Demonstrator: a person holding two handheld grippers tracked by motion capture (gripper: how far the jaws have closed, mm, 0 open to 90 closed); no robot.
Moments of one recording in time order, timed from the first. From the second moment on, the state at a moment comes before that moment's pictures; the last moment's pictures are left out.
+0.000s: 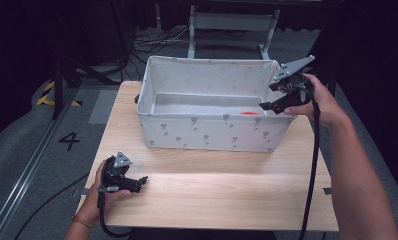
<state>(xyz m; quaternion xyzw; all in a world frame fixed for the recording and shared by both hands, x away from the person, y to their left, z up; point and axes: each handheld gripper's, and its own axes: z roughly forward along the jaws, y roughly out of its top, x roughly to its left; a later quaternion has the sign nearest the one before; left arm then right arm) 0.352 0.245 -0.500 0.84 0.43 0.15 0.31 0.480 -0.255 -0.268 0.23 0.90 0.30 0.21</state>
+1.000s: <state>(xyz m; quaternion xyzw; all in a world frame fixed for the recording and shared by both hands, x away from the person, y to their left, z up) 0.352 0.245 -0.500 0.84 0.43 0.15 0.31 0.412 -0.283 -0.273 0.29 0.85 0.34 0.28</state>
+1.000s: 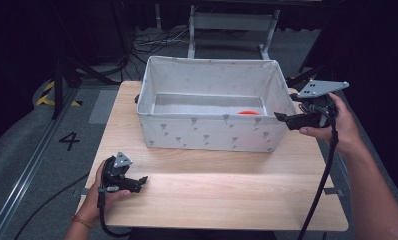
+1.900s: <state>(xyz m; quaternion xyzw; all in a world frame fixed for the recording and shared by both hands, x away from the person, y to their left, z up) 0.352 0.245 -0.500 0.84 0.43 0.15 0.31 0.370 -0.315 -0.316 0.31 0.84 0.31 0.32</state>
